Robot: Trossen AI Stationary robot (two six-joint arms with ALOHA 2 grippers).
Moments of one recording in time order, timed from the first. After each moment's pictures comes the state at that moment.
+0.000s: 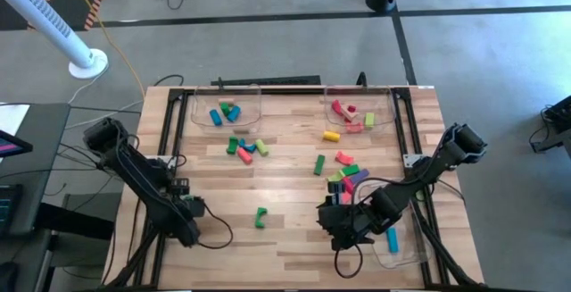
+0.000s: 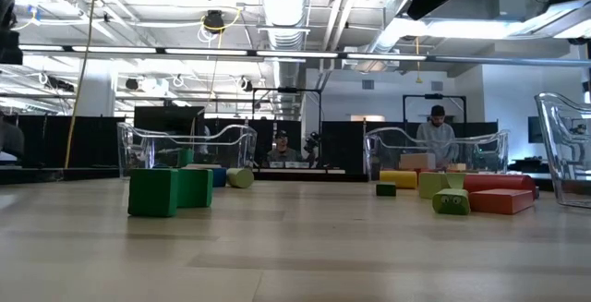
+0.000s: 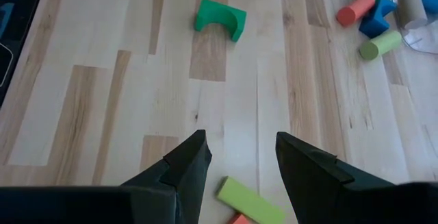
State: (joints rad) left arm -0.86 1.45 0.86 -1.27 -0.07 -0.84; right arm 0.61 1.62 1.27 -0.66 0.50 0.36
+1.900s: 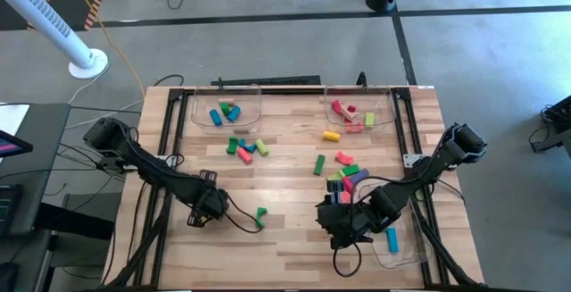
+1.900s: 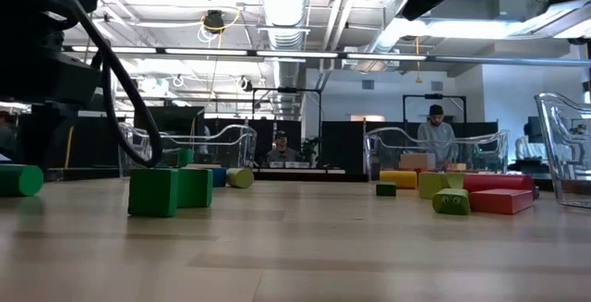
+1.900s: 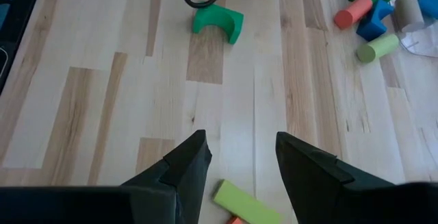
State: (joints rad) left arm -0.50 1.45 0.75 -0.90 -0.11 -0.34; right arm 0.59 1.62 1.27 -0.65 0.50 0.34
